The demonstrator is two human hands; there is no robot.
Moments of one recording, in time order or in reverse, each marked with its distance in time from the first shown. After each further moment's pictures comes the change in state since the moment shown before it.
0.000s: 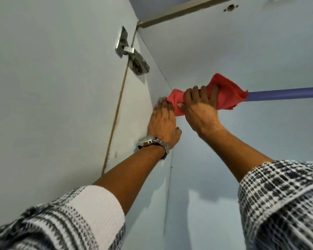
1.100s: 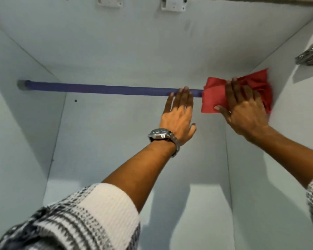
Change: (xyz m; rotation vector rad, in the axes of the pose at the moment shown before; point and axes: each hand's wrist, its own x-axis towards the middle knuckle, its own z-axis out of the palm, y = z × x) left_hand 0.017 0.393 -0.036 -0.266 0.105 0.382; right_hand -0.184 0.444 -0.039 -0.278 0.029 0.234
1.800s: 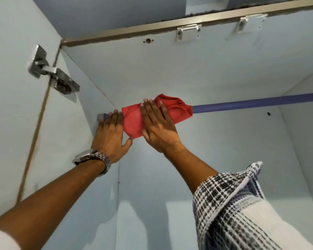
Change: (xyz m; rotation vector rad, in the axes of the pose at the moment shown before) left_hand -0.139 -0.346 -0.076 0.169 -0.116 -0.279; right_hand 0.051 -0.400 -0.048 0.372 0.240 -0.336
